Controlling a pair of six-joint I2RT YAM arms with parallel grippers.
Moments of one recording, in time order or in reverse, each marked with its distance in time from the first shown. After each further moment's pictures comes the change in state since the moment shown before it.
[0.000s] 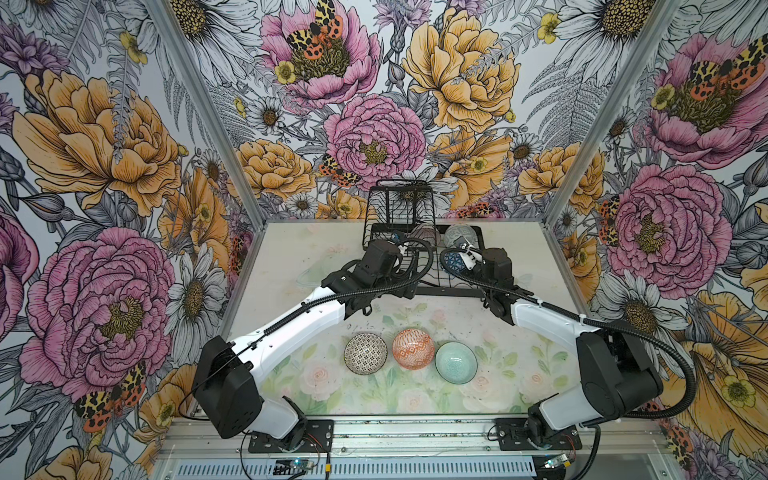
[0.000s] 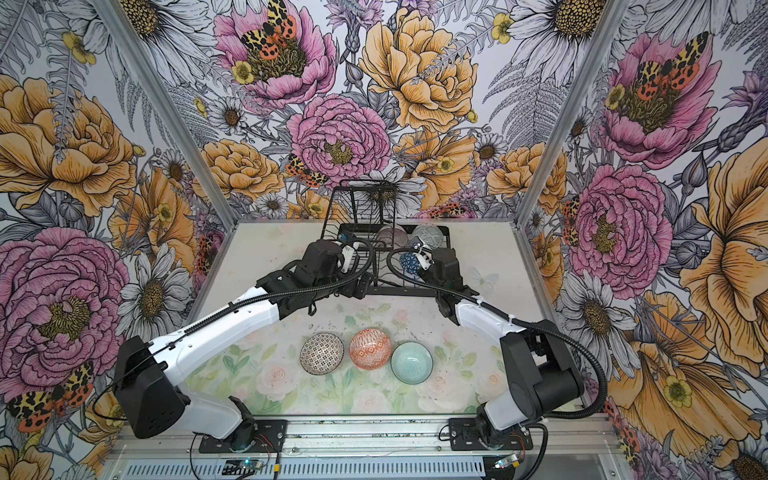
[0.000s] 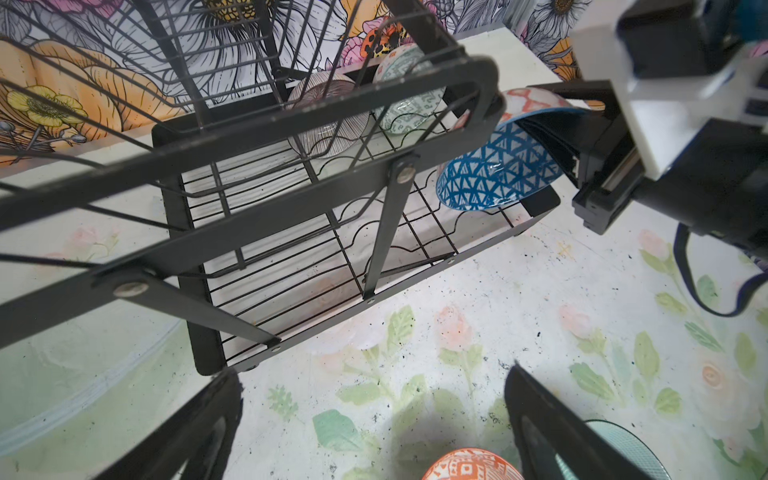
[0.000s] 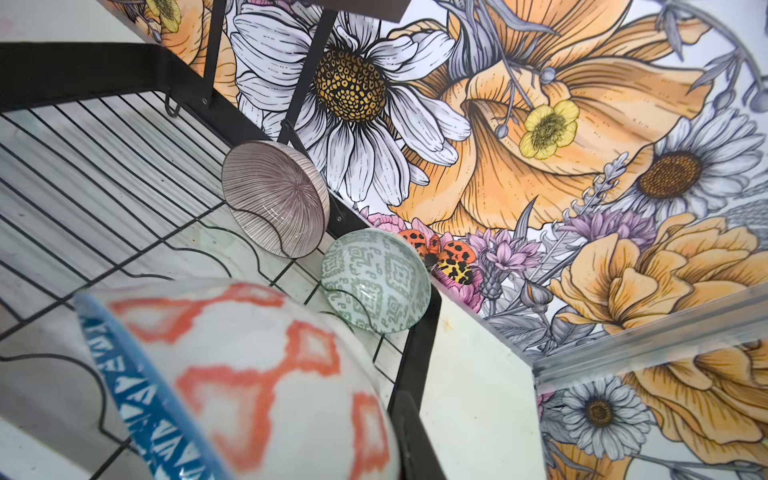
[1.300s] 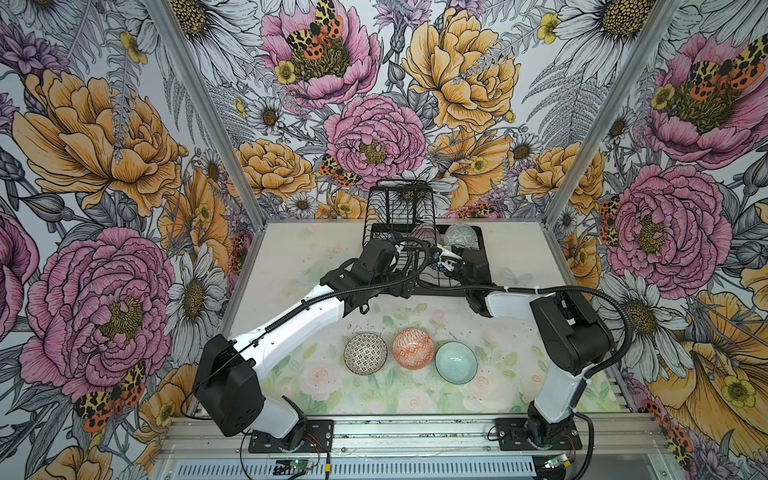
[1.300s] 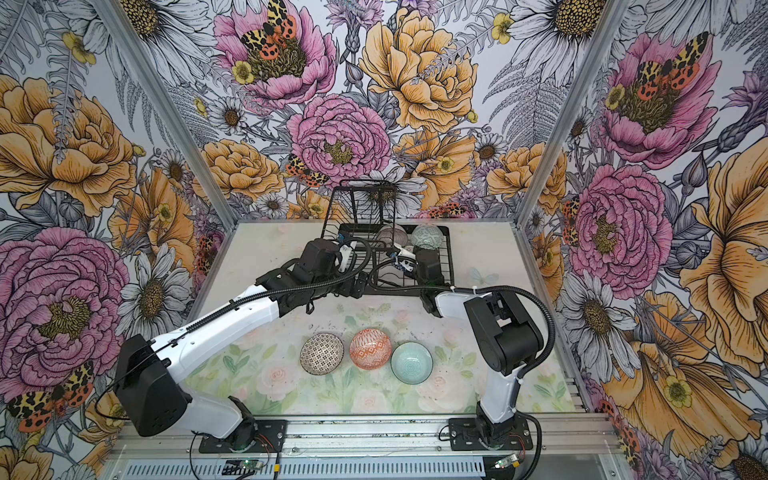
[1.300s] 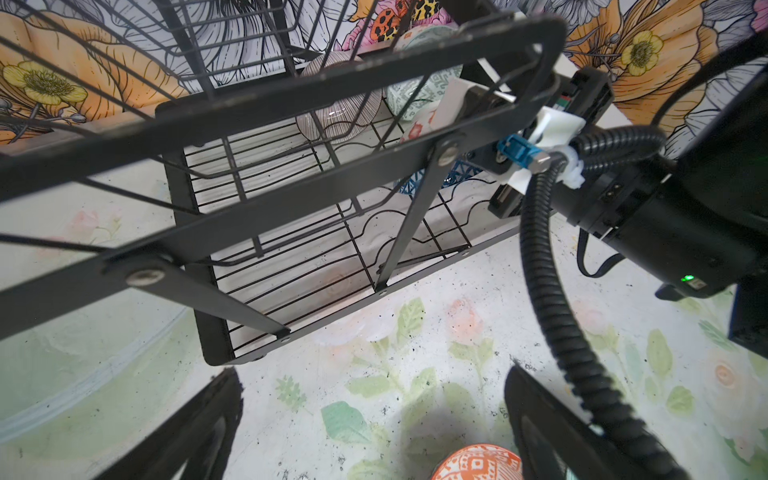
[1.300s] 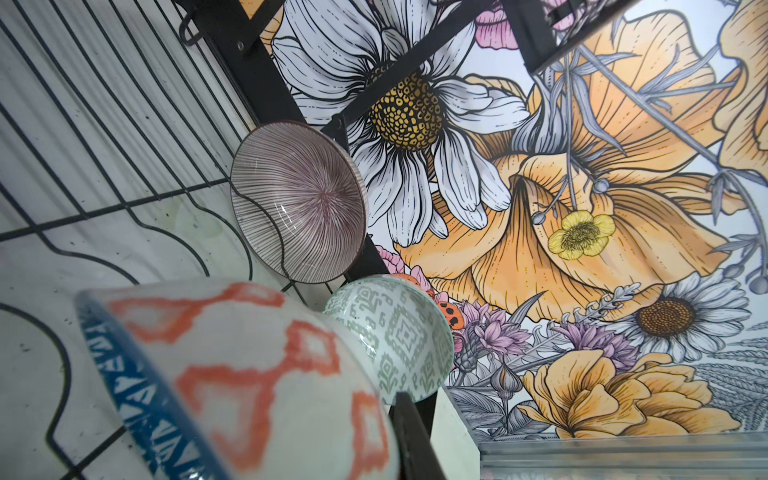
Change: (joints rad) left arm 0.034 0.014 -0.003 -0.016 0.025 0.000; right arm 0.051 0.310 0.101 0.247 0.021 -0.315
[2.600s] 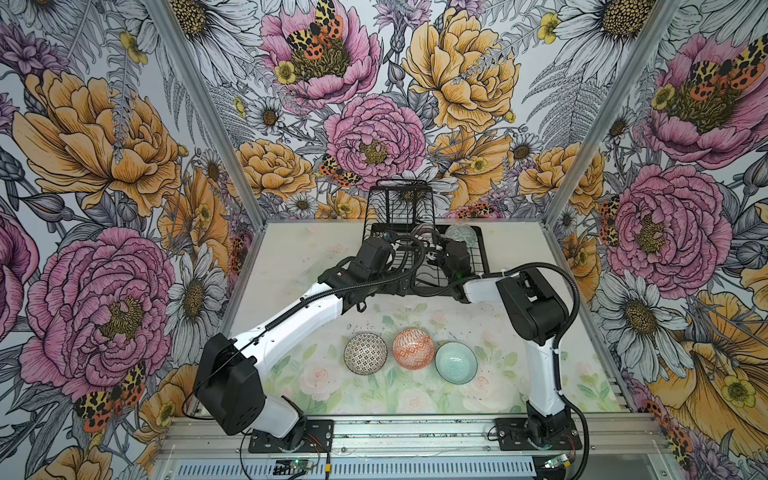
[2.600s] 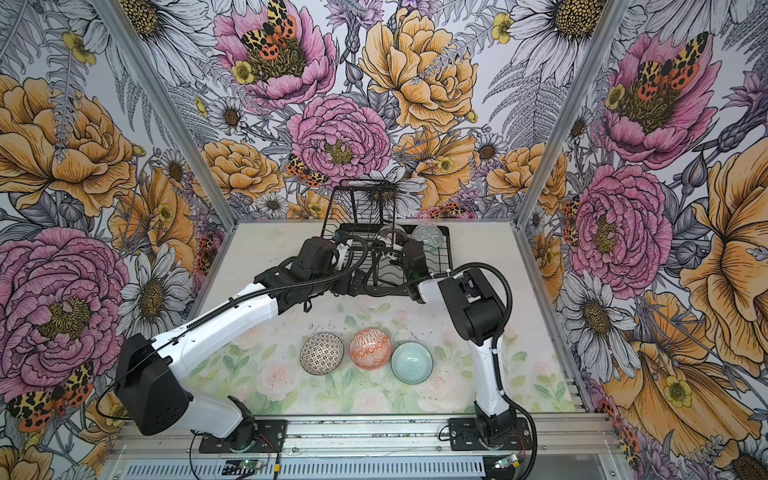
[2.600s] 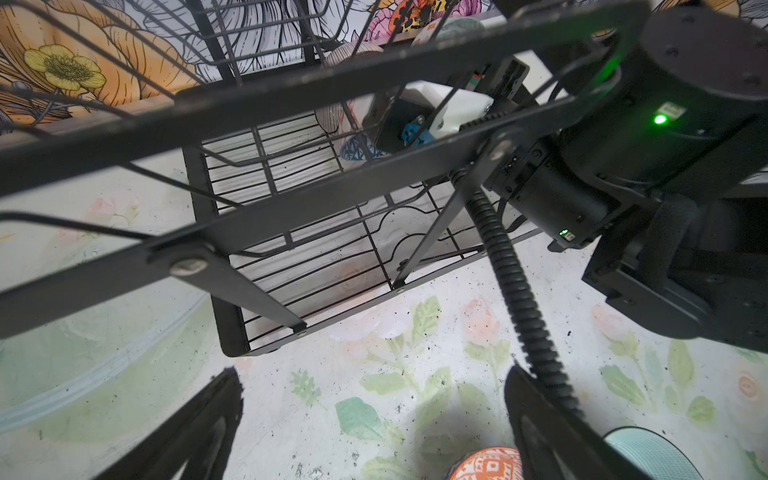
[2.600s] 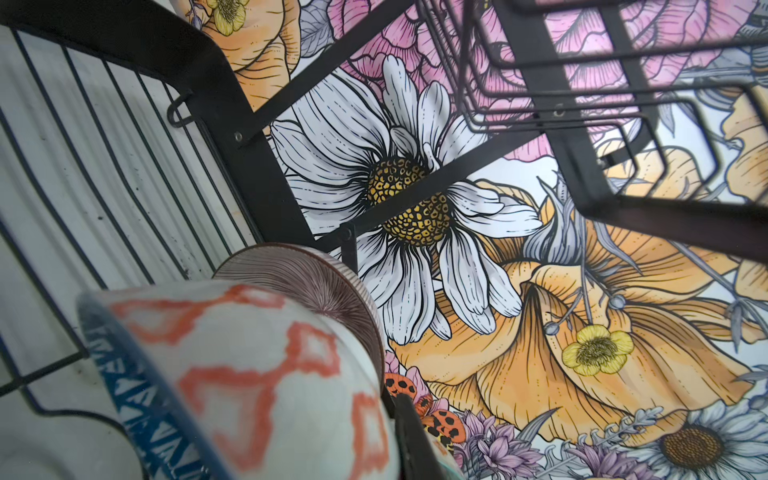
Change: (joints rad) left arm 0.025 0.002 0.000 -0.011 0.000 0.000; right arm 0.012 0.320 0.271 0.194 -0.086 -0.120
